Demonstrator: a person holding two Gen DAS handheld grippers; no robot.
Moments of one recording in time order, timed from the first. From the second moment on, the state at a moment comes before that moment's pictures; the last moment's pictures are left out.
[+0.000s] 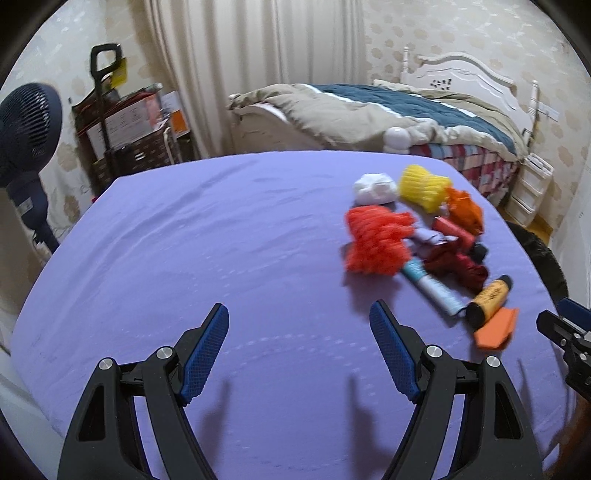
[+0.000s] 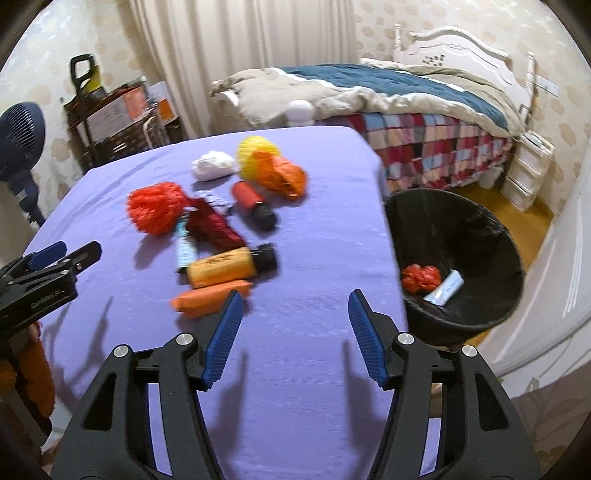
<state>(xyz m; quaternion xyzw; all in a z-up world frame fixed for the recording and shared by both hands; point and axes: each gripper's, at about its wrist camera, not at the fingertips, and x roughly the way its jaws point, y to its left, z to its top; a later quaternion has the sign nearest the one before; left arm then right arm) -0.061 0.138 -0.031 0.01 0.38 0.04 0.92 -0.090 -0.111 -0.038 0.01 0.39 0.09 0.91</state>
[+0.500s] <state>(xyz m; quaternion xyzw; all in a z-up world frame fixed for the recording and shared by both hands) -0.061 0.164 -0.041 -0.01 0.39 0.06 0.92 -0.083 -0.059 -0.051 -0.03 0.41 0.14 0.90</state>
